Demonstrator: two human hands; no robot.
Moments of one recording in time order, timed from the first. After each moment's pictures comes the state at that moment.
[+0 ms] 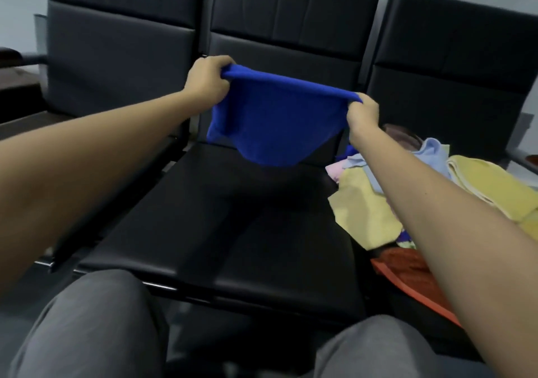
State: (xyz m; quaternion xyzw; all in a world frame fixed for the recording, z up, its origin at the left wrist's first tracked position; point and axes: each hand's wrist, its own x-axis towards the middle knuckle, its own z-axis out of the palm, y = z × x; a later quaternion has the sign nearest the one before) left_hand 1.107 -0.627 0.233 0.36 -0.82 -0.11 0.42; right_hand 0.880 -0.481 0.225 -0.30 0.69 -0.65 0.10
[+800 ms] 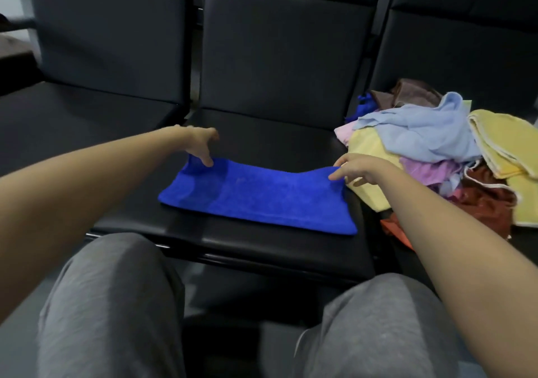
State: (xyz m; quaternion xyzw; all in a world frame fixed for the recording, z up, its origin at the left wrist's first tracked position) left_hand 1.138 -0.620 0.101 0.47 -0.87 -0.10 -0.13; right_hand 0.860 -0.425 0.097 -0.36 0.85 -0.18 0.34
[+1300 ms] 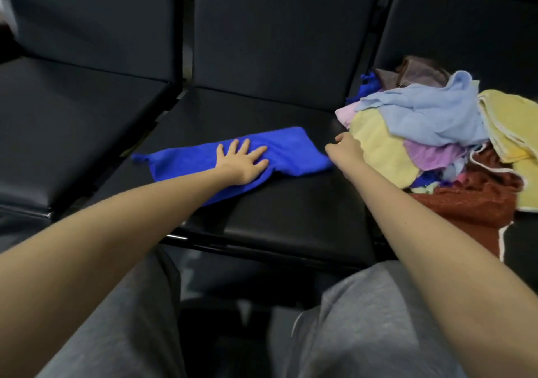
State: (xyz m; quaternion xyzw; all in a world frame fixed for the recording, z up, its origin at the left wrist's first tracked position) left_hand 1.070 -0.550 0.013 0.43 -0.89 -0.13 -0.05; right_hand 0.878 -0.448 0.053 -0.31 0.89 -0.32 0.11
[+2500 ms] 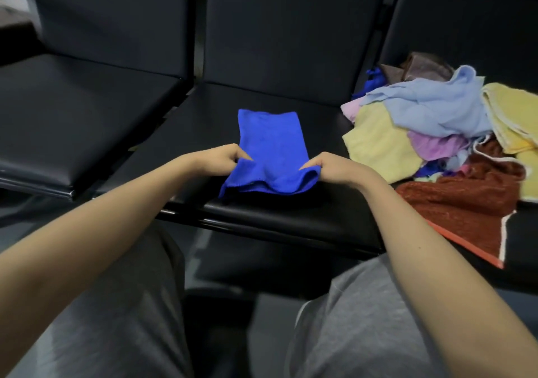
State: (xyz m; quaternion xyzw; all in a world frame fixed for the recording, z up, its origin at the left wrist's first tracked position) left_hand 1.149 -0.542 0.034 0.20 -0.89 -0.41 0.04; right_hand 0.926 -0.397 0.058 -0.62 0.69 -0.18 0.32
